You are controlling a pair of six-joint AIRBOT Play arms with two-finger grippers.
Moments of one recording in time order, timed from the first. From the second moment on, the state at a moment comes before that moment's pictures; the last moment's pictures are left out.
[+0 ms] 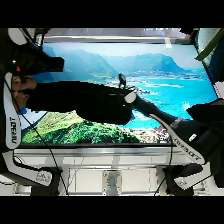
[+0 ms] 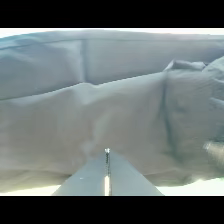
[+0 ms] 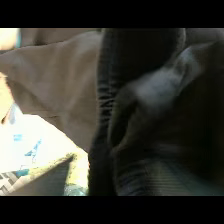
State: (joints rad) left arm -0.03 -1.62 2.01 1.33 -1.53 -1.41; right arm 0.63 -1.67 1.25 -0.53 0.37 1.46
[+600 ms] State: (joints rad) left arm 0.01 -1.61 2.01 1.32 -1.54 -1.41; right arm 0.23 -1.46 1.34 -1.03 0.96 1.44
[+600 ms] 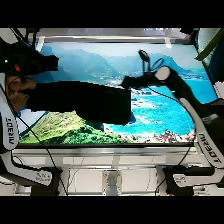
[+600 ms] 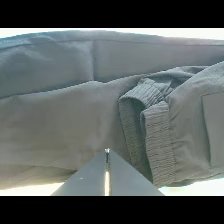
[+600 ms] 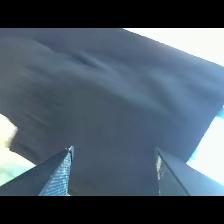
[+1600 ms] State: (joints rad) left arm 0.01 -1.61 2.01 1.28 -1.54 -1.41; right arm 0.04 -1.69 0.99 -0.33 0.91 1.10
